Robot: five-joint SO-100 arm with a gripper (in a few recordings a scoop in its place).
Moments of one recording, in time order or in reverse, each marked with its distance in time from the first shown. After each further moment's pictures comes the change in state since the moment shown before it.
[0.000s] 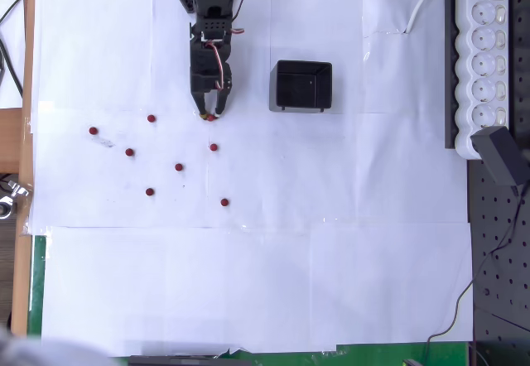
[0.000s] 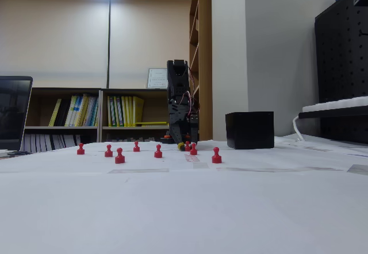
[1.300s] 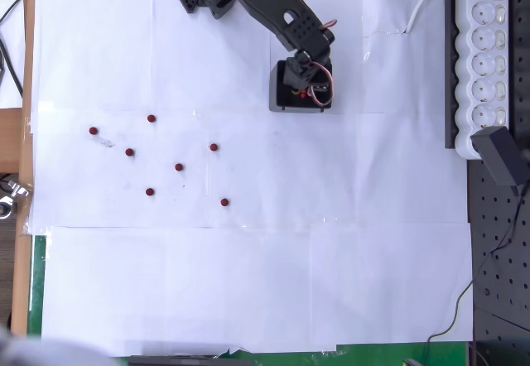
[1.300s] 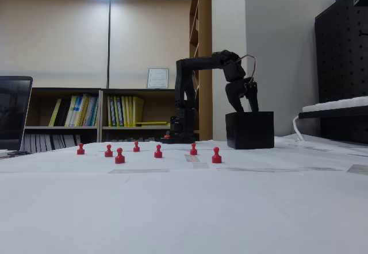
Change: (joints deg) arm -42.7 18.2 65.7 72.6 -48.7
